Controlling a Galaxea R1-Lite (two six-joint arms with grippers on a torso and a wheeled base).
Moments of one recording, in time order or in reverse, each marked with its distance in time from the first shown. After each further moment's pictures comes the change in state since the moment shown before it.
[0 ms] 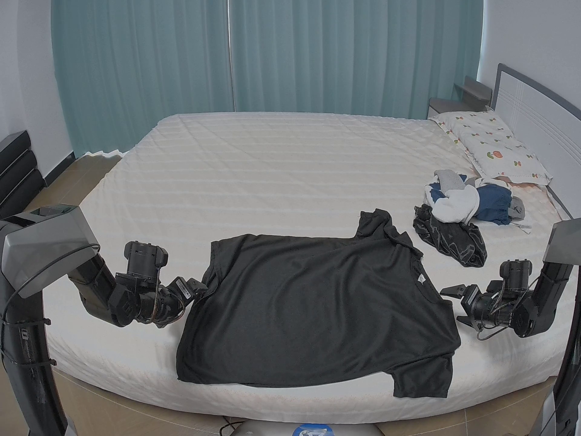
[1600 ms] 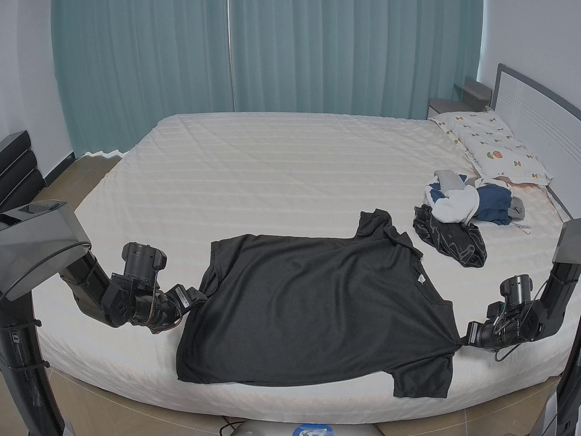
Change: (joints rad) left arm -0.014 -0.066 0.039 0.103 0.000 0.077; right arm -0.004 -0.081 0.095 0.317 -0.136 -0.498
